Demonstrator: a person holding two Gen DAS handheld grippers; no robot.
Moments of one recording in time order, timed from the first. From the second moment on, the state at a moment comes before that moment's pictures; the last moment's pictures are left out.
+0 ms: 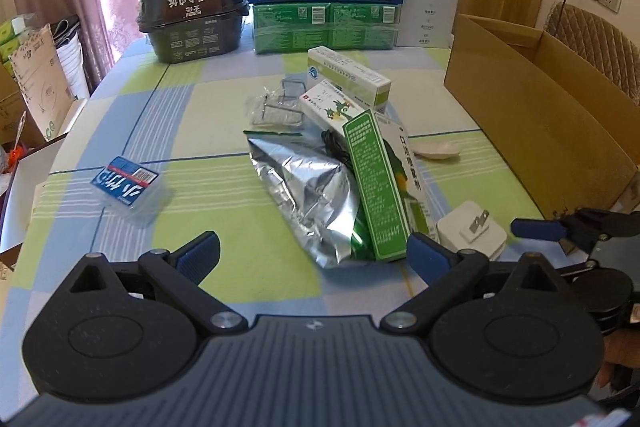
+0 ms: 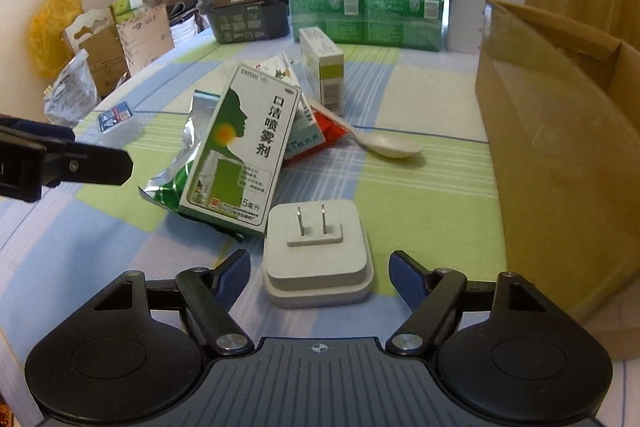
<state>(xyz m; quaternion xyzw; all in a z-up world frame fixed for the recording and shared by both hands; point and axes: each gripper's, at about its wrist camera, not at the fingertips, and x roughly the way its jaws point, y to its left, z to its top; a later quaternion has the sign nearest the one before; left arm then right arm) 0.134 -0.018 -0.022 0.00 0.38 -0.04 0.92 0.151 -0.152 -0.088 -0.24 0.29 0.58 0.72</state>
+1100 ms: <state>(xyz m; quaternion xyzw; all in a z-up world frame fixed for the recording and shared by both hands) 0.180 -0.077 -0.038 0.01 0.38 -0.06 0.92 0.161 -0.161 -0.090 -0.24 0.30 0.54 0.75</state>
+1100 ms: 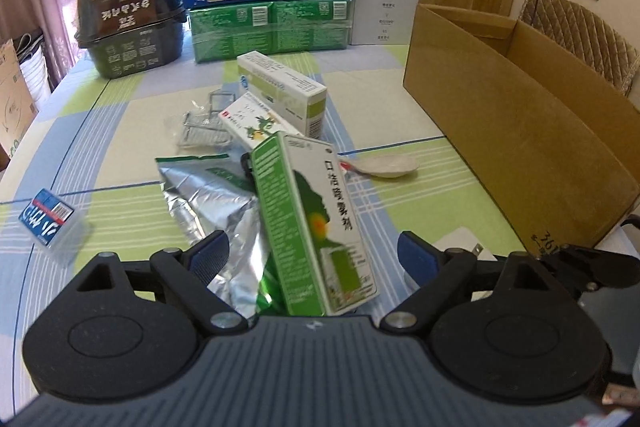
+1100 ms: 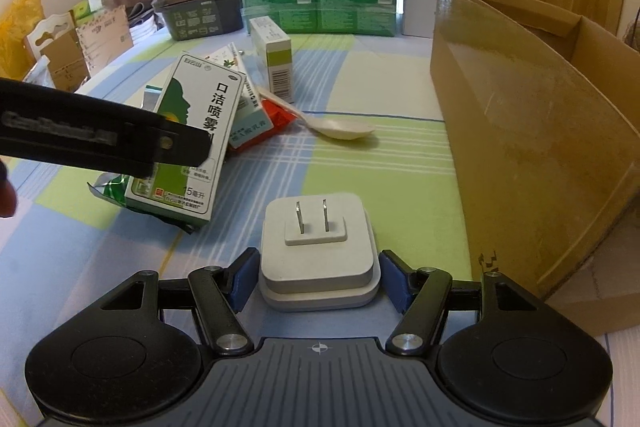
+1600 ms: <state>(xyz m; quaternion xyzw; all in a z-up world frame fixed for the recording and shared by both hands) 0.206 -0.102 -0.059 0.08 0.39 -0.01 0.92 0.161 -0.160 -0.092 -0.25 0.30 0.54 0.75</state>
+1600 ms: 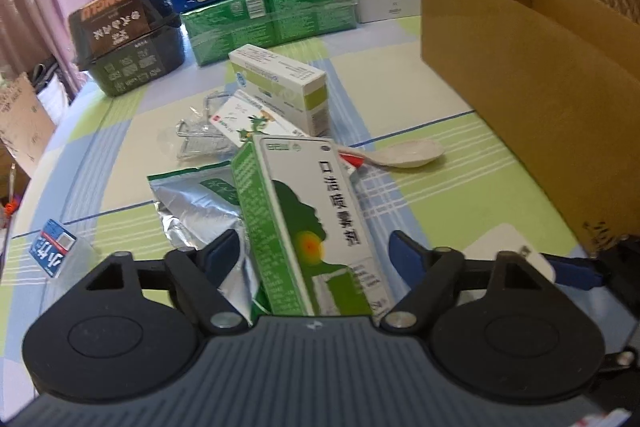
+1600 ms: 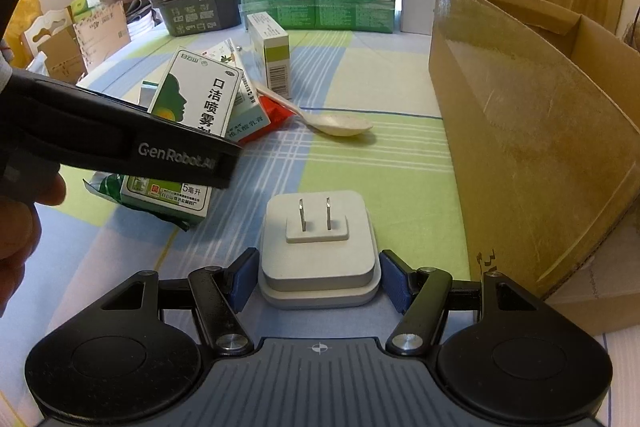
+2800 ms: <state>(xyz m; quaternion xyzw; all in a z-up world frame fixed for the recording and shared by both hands) 0.165 -0.075 -0.058 0.17 0.37 -0.02 0.91 0.150 -0.150 -0.087 -0.25 0.30 0.55 0.74</state>
